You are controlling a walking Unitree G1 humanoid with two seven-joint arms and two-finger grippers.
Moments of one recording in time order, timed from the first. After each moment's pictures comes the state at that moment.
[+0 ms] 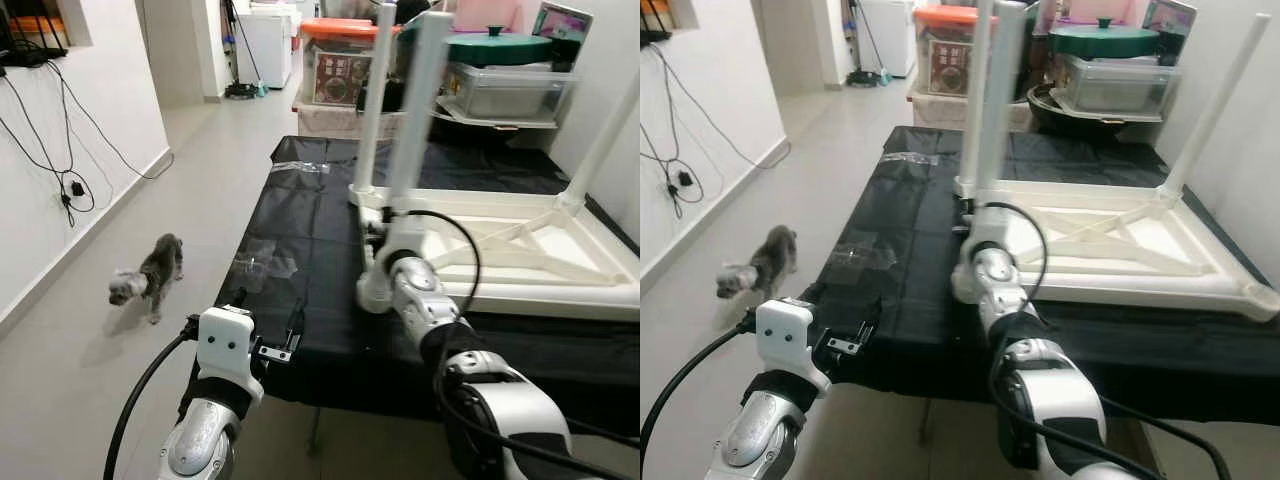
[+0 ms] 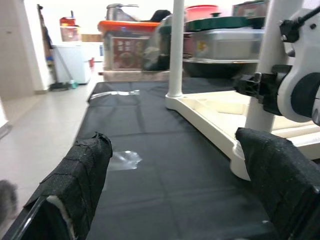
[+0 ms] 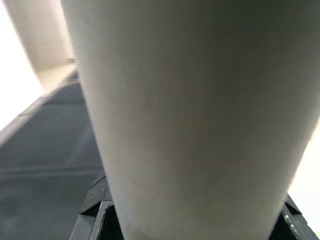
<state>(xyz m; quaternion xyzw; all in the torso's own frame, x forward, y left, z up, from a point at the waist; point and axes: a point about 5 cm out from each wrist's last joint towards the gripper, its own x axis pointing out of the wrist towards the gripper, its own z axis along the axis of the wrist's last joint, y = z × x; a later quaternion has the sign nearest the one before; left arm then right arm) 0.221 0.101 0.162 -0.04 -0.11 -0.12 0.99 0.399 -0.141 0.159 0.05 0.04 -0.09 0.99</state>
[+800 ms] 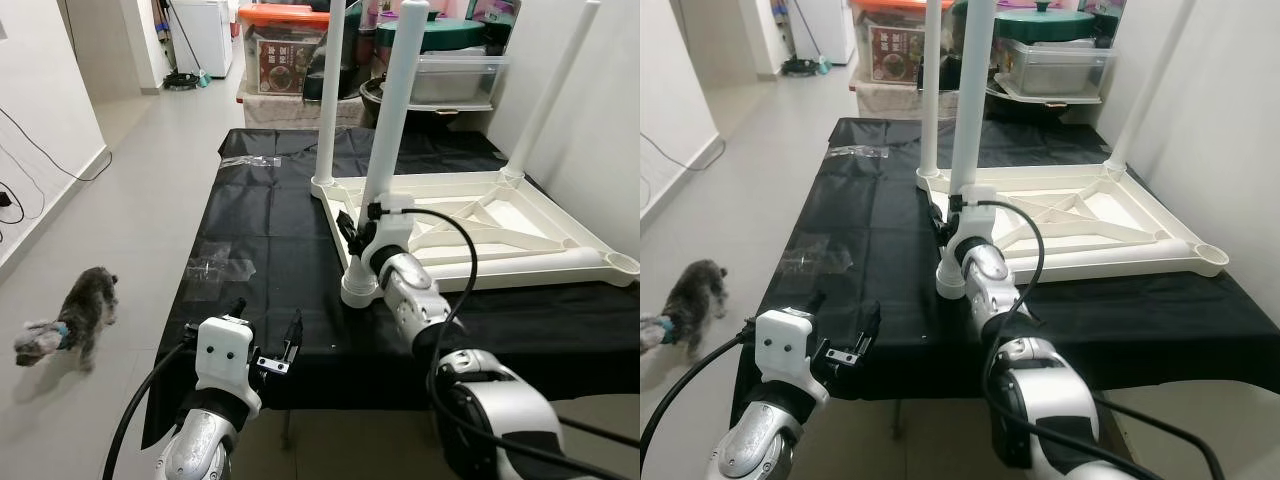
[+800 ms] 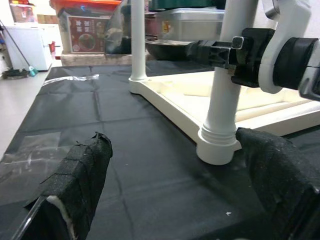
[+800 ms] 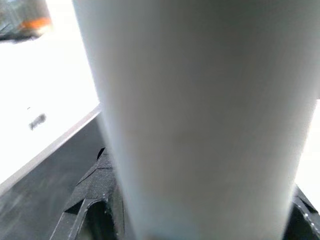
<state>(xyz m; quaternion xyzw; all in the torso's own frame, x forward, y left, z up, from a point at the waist) 0.215 0.102 0.153 -0.04 -0.09 -0.12 0.99 0.401 -0.106 0.180 0.04 -0.01 0.22 0.97</state>
